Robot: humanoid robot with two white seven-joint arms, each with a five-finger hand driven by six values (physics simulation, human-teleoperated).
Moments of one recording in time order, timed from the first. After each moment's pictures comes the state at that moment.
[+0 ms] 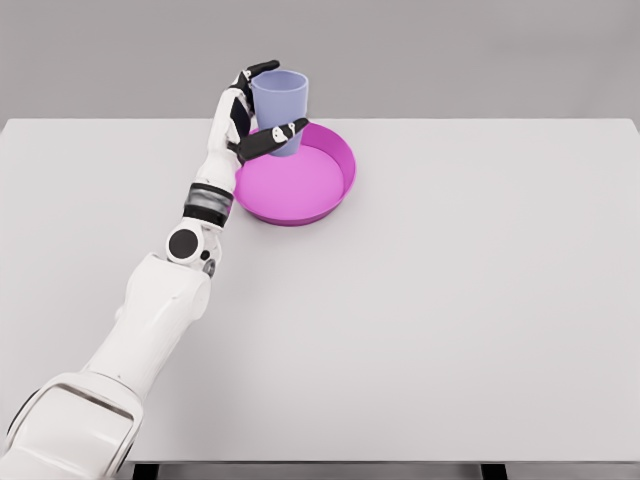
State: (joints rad) left arm -0.67 0.00 -0.43 -0.72 0.39 -0.61 -0.01; right arm 0.02 0.00 0.24 0.05 -0.08 -0.07 -0.09
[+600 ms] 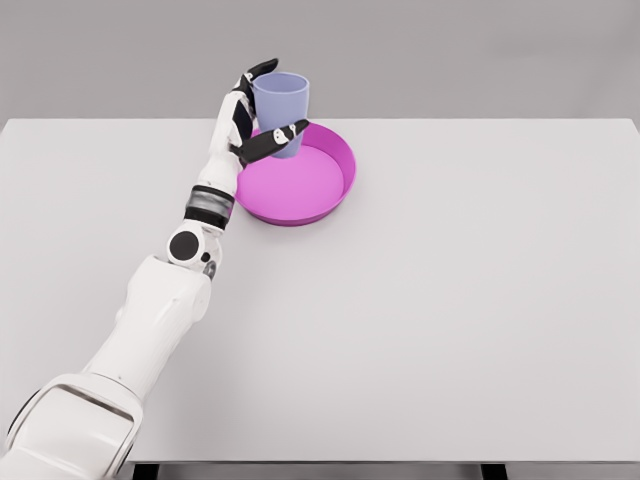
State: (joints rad) left arm -0.67 0.00 -0.44 -0.72 0.39 -0.61 -0.01; right arm 0.02 0.00 0.24 0.05 -0.08 -0.07 -0.09
